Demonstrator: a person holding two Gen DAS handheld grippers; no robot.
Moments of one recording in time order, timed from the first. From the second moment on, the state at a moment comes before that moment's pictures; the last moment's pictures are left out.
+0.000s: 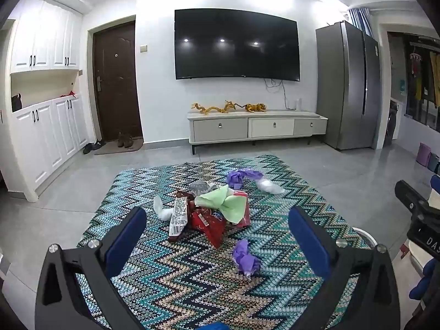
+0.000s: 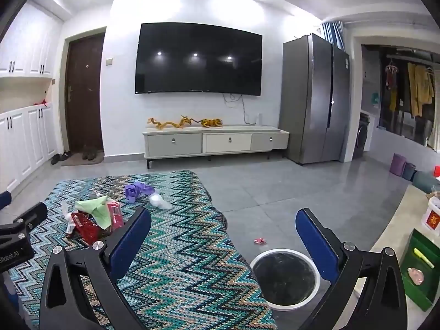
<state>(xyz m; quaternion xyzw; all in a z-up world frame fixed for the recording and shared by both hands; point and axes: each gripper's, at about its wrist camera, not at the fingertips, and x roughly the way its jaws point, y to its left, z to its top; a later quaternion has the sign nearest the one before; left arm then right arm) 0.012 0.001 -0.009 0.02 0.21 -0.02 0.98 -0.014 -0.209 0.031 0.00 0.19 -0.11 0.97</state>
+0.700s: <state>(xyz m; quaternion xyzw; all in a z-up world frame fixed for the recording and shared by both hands) 0.012 0.004 -0.009 0.02 0.22 -0.03 0.98 -0.016 -0.209 0.031 0.01 0.18 -0.12 0.98</state>
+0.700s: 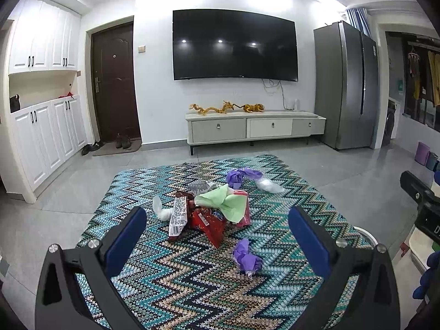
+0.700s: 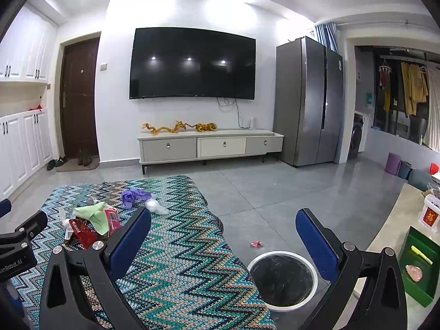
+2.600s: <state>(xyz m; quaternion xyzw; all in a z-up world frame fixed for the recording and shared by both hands) 0.036 0.029 -0.028 0.03 0.25 -0.03 0.97 0.009 -0.192 0.011 0.00 0.21 -0.08 0.97</state>
